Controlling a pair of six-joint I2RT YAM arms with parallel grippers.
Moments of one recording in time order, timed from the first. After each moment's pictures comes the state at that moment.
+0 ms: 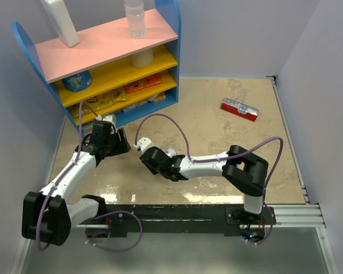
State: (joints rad) left arm -0.19 1.11 0.66 -0.41 0.05 -0.43; right arm 1.18 1.87 1.10 0.00 0.40 0.20
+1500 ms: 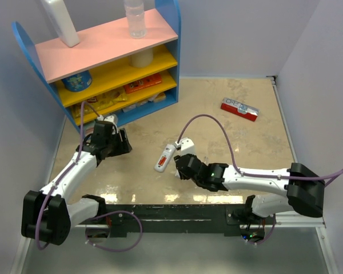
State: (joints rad) left arm -0.20 1.12 0.66 -0.41 0.05 -0.43; right arm 1.18 1.33 0.71 -0.18 0.53 0.50
